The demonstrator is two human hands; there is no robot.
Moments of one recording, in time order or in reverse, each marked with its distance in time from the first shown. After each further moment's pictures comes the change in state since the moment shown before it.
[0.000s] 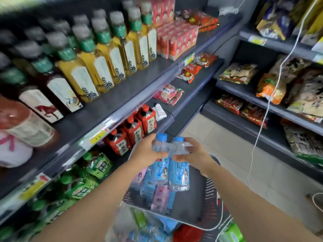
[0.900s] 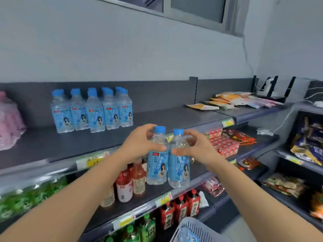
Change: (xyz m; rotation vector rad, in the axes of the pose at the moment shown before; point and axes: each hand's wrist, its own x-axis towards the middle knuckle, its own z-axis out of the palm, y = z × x) left_hand -0.275 0.199 -0.279 0.013 0.558 0.350; right_hand -0.236 -0.335 0.071 -0.166 -0.158 -0.849
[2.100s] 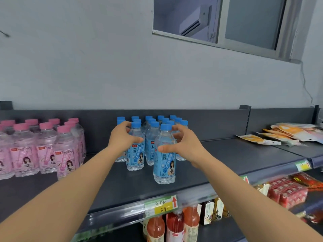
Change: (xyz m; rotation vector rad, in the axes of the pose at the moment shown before) left_hand 0.048 -0.088 -0.253 0.105 0.574 -0.126; right_hand 0.127 -0.148 0.196 0.019 -0.139 -0.222
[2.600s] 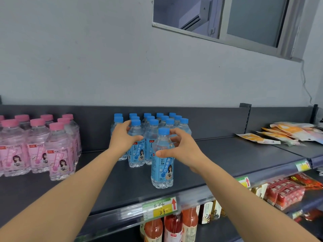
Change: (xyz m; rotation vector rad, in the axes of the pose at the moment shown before) left_hand 0.018 -0.020 0.019 0.025 0.005 0.045; right_hand 0.009 0.018 0.009 -0.055 -0.044 0.021
